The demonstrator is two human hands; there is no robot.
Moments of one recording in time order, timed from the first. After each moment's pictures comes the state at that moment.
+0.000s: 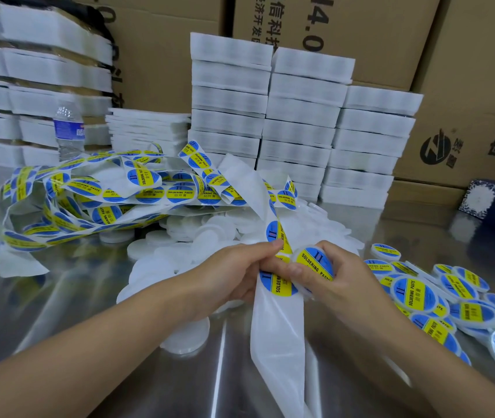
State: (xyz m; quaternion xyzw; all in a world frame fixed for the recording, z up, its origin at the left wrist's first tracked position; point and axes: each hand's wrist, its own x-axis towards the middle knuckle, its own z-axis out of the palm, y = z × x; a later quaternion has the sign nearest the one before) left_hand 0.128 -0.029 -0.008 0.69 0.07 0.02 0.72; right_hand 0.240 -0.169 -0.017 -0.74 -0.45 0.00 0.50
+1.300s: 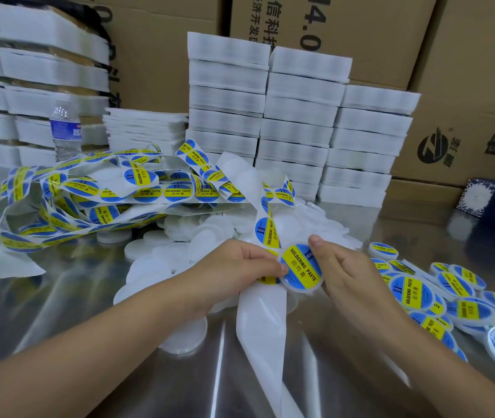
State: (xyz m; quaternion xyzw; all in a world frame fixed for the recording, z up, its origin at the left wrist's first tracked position) left_hand 0.130 -0.034 -0.009 0.74 0.14 0.13 0.64; right_hand 0.243 -0.171 -0.015 -0.74 -0.45 -0.03 0.49
